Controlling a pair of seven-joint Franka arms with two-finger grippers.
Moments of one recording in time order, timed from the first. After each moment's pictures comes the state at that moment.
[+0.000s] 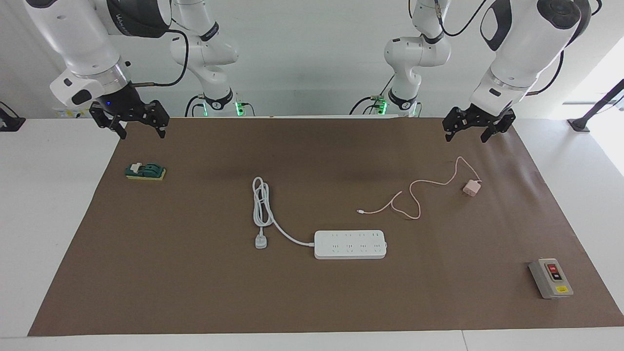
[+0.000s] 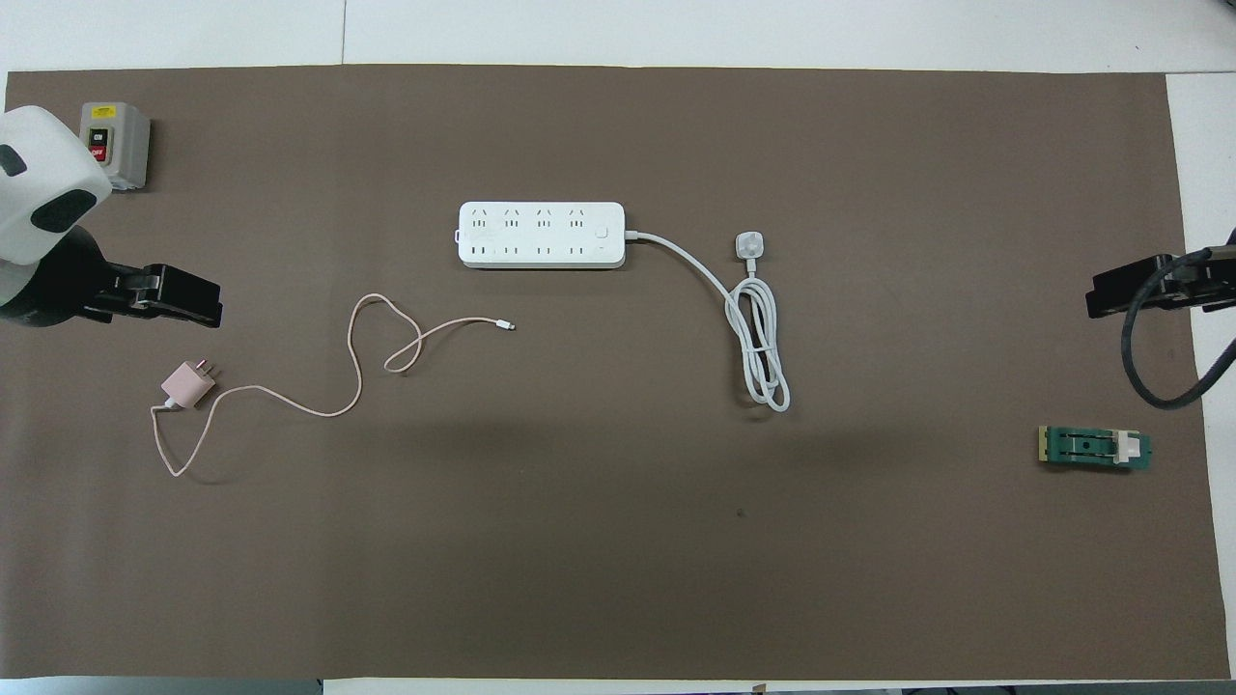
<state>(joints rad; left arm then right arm) -0.09 -0.01 -0.05 -1.64 0.00 1.58 -0.02 0.03 -0.02 -0.08 -1.62 -0.02 1.57 -0.07</state>
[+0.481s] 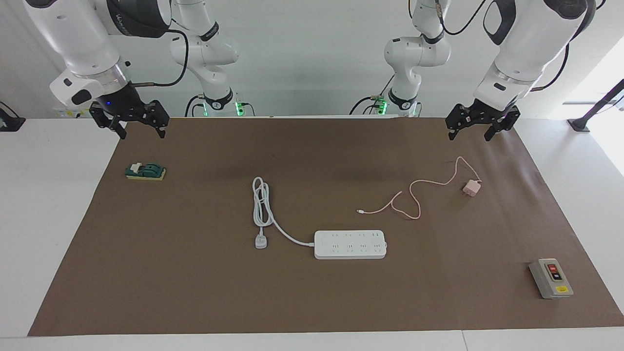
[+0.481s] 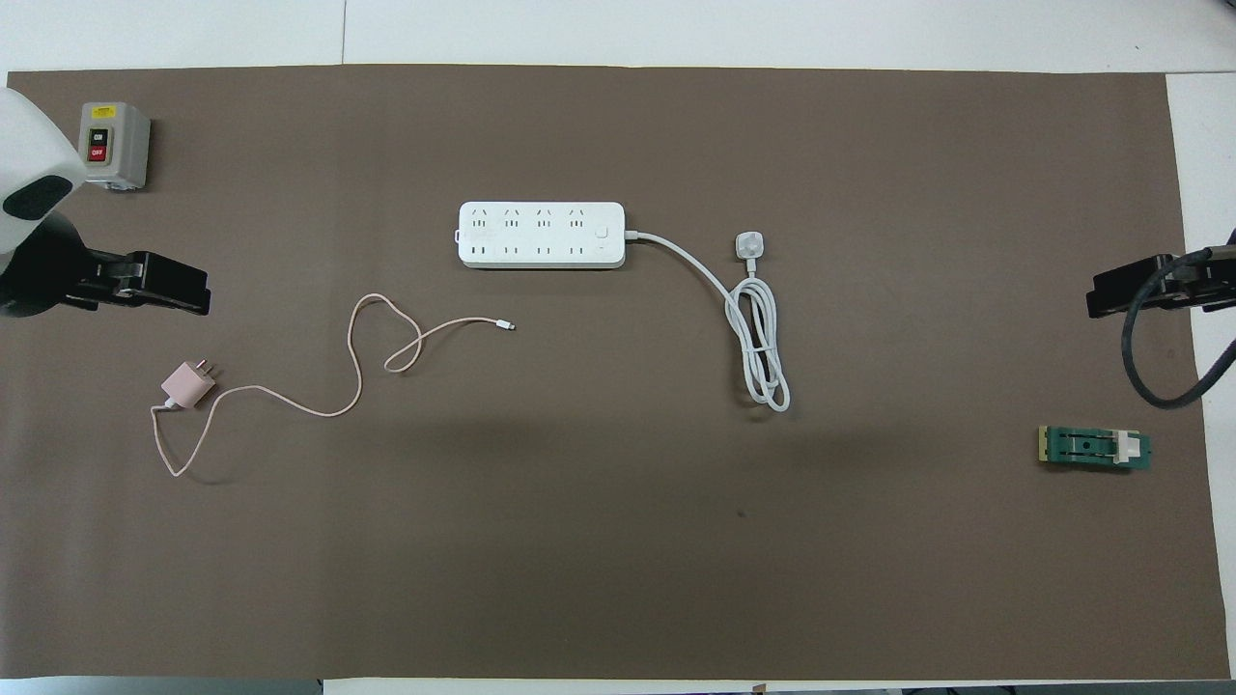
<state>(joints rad) -0.09 -0.01 -0.05 -1.61 0.00 1.58 -0.02 0.03 -0.02 -0.08 -1.62 -0.02 1.57 -0.07</state>
